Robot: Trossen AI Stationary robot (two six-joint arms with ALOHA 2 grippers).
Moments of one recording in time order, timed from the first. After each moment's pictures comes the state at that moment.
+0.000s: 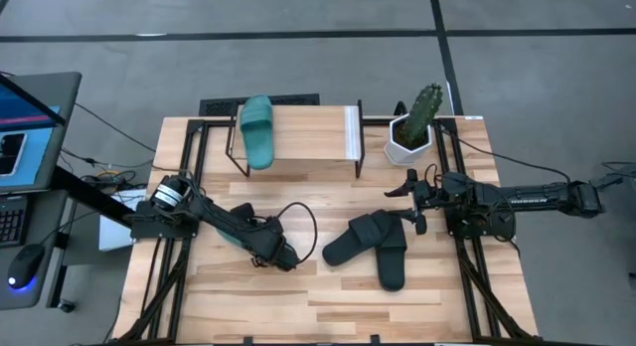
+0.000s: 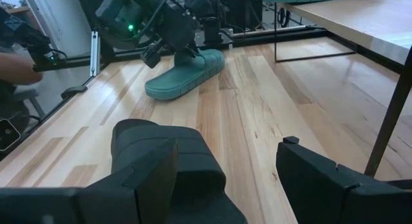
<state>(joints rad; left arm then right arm) -0.39 1.96 1.30 -1.42 -0.27 -0.92 -0.11 0.46 0.00 0.24 -0.18 0.05</state>
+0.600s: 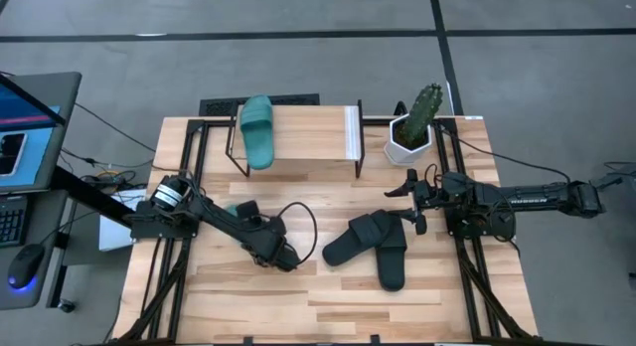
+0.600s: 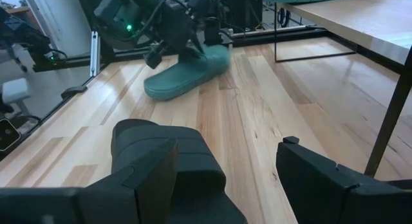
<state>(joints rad) -0.38 1.96 1.30 -1.37 -0.44 -0.84 -0.11 0.46 0.00 0.24 -0.18 0.05</state>
